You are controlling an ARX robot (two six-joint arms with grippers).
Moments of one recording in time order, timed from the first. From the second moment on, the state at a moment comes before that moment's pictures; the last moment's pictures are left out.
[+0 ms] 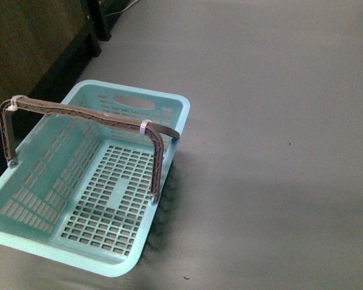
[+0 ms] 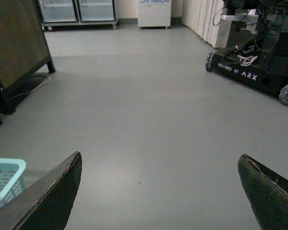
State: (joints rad) left arm 0.01 0.08 0.07 -0.14 0.07 -0.09; right arm 0.00 0.00 0.02 0.00 0.00 0.00
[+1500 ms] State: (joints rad) left arm -0.23 2.24 0.96 0.63 -0.03 -1.31; right arm 0.00 0.00 0.02 0.00 0.00 0.00
